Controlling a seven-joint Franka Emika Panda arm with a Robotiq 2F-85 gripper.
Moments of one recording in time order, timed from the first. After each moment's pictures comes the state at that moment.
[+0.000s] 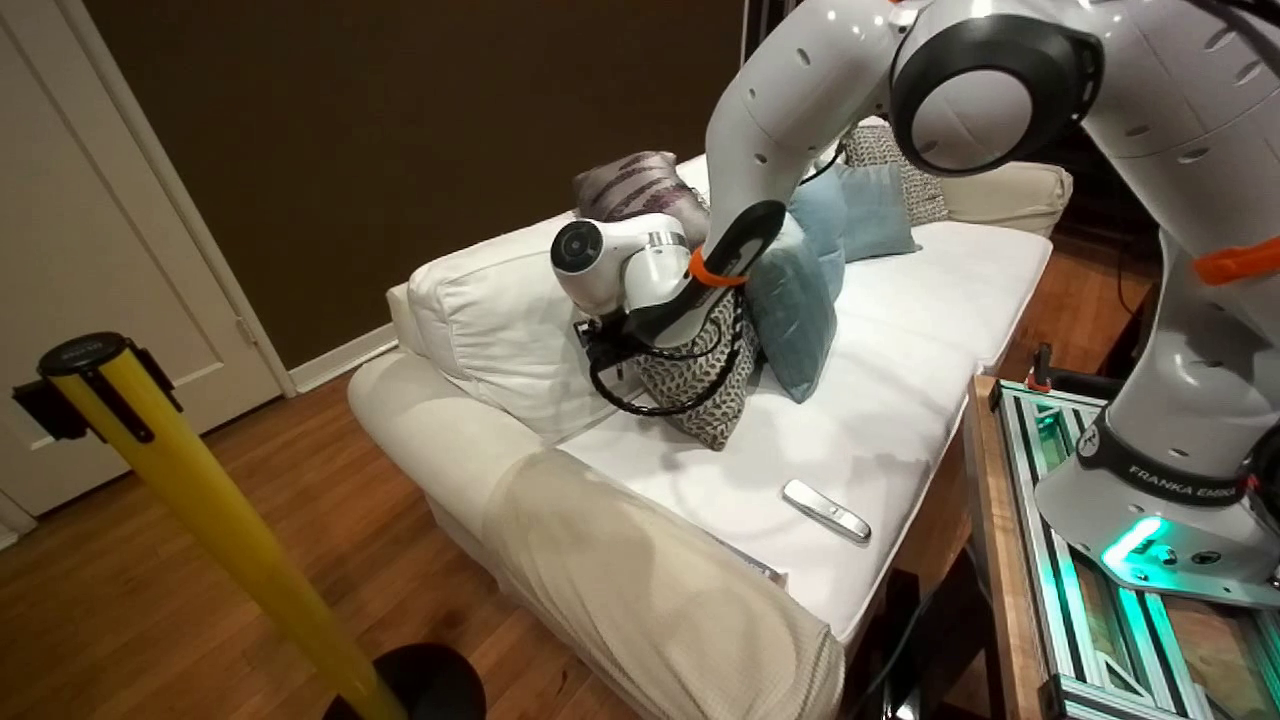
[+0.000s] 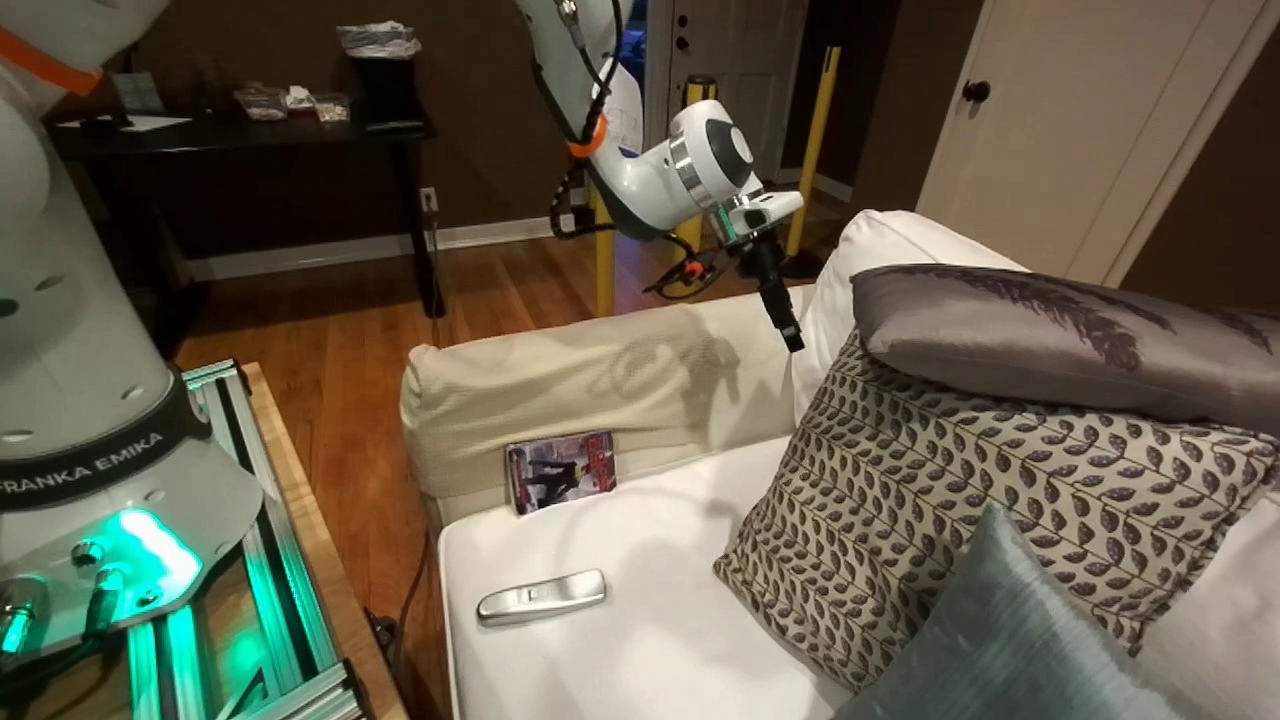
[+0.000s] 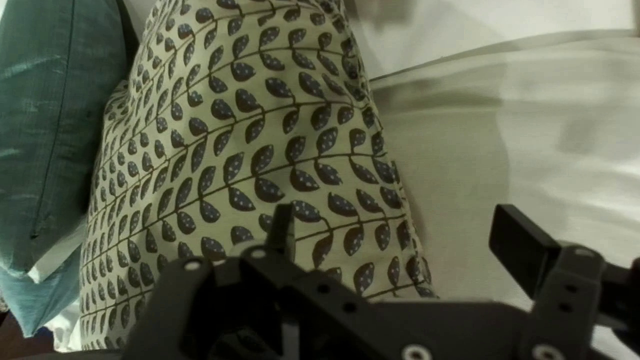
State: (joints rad) arm 0.21 0.86 -0.33 -1.64 -0.72 2.50 1.41
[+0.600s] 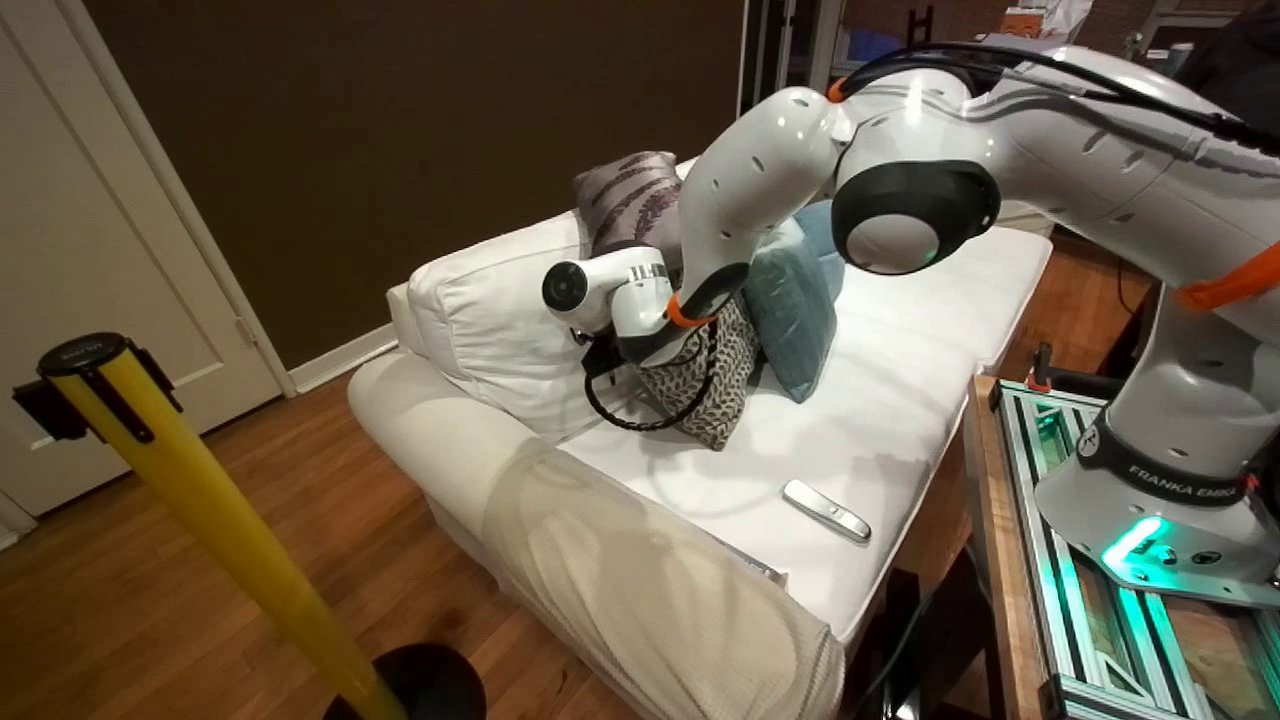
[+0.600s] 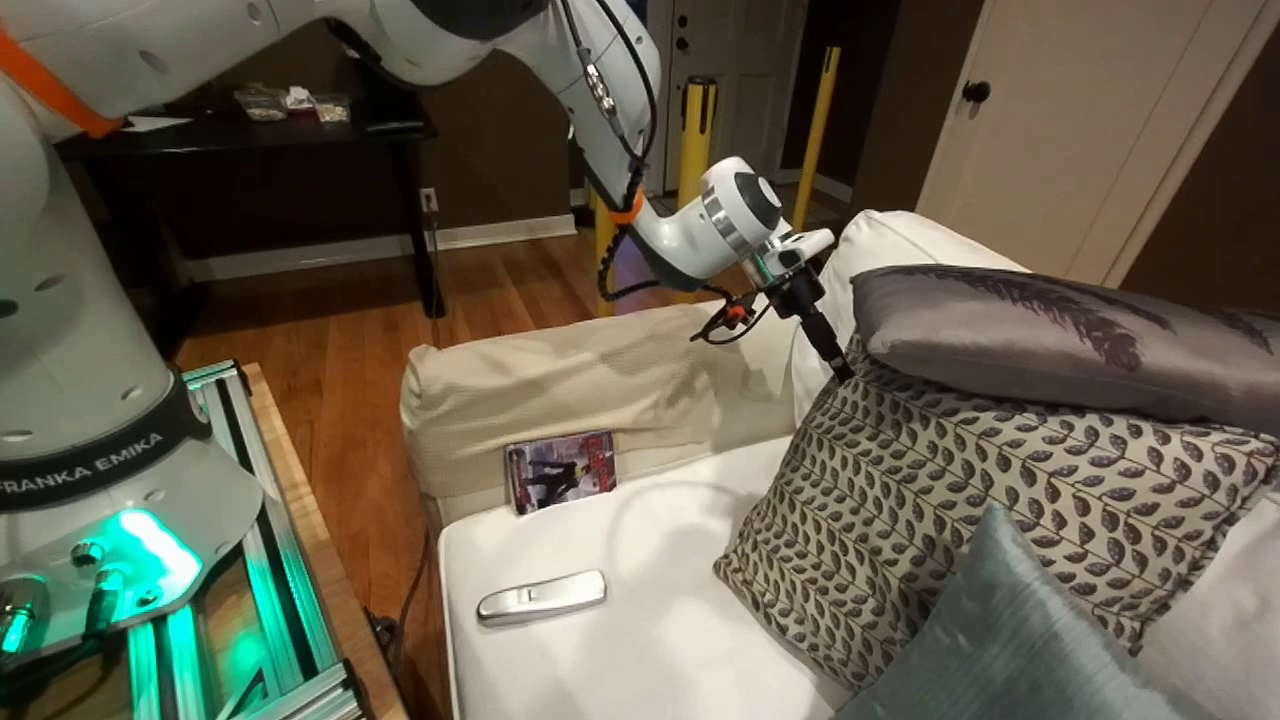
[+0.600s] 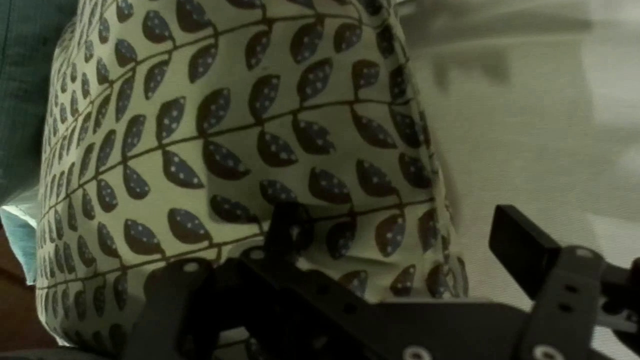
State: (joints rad) arm 0.20 1.15 -0.45 -1.31 -0.72 2.45 1.43
